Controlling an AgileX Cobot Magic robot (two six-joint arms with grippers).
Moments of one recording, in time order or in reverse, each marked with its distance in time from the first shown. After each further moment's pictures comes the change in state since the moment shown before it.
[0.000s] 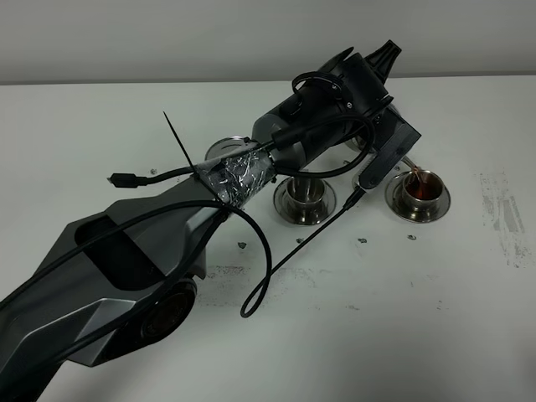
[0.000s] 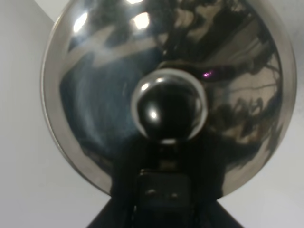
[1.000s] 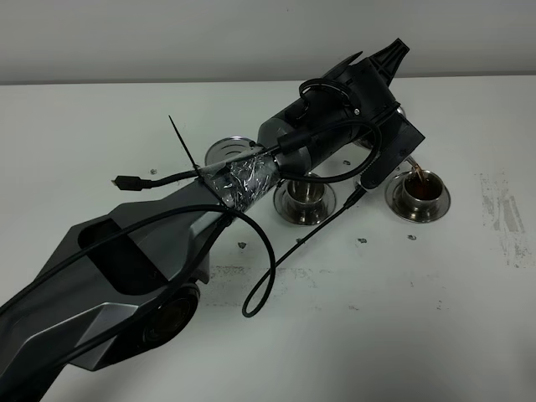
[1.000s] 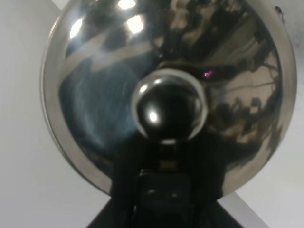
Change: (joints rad) left arm -0.015 0.000 0.000 0.054 -0.016 0.001; right arm 0.000 0.000 0.000 0.000 0.000 0.000
